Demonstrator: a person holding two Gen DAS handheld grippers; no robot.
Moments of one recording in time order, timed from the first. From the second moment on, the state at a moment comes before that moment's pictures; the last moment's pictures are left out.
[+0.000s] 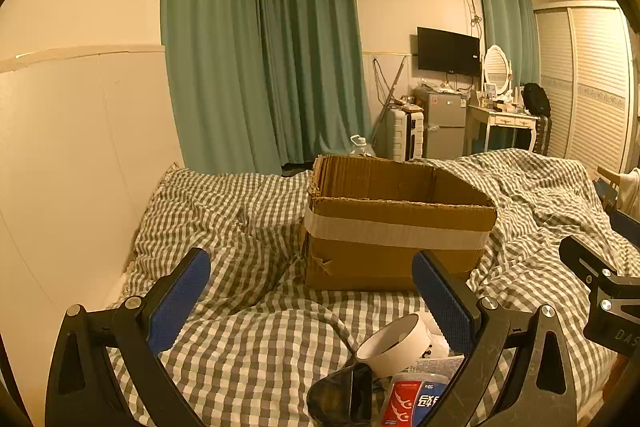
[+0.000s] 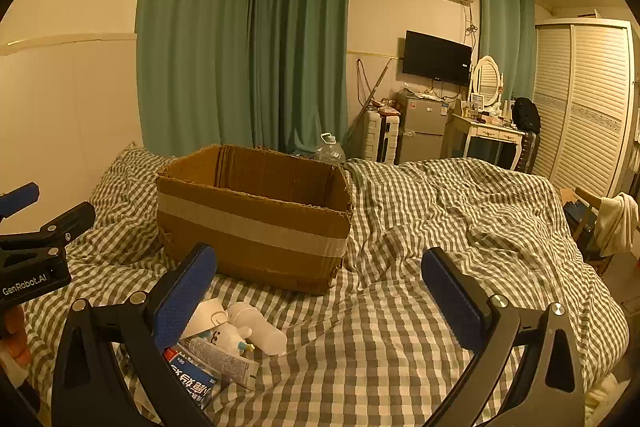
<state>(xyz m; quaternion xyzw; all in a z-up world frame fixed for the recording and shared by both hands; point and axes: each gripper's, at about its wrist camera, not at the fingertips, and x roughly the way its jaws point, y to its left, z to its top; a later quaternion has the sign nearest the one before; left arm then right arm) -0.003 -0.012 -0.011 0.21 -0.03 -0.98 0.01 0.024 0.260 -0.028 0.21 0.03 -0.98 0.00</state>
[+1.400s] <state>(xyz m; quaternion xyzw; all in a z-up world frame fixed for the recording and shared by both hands) -0.005 -0.012 -0.015 0.21 -0.03 -0.98 0.00 0.026 0.255 -0.025 0.21 0.02 -0.98 0.01</state>
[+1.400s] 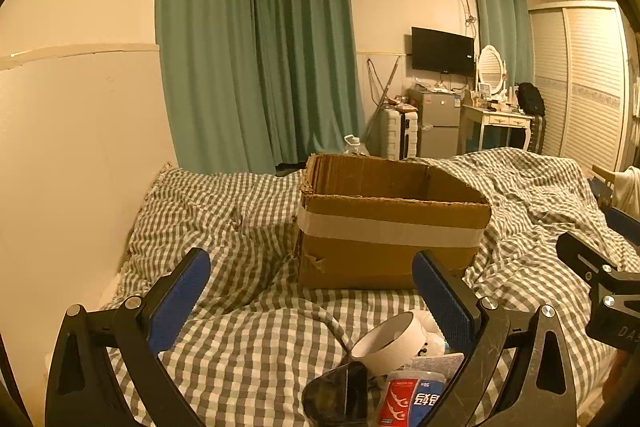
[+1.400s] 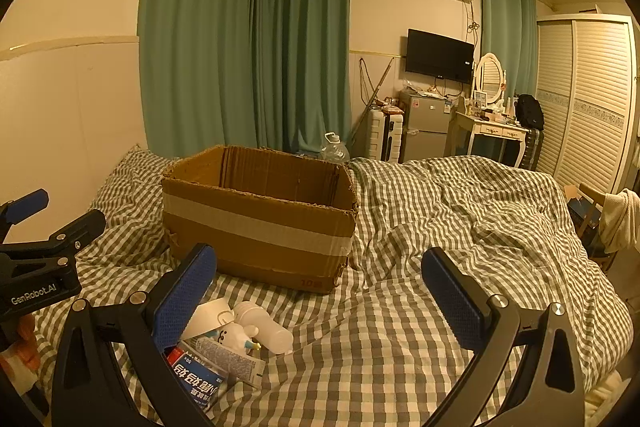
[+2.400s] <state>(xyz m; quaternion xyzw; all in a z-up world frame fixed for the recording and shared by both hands) 0.011 -0.048 -0.058 0.28 -0.03 -0.96 0.00 0.044 0.215 -0.048 0.25 0.06 -0.96 0.05</state>
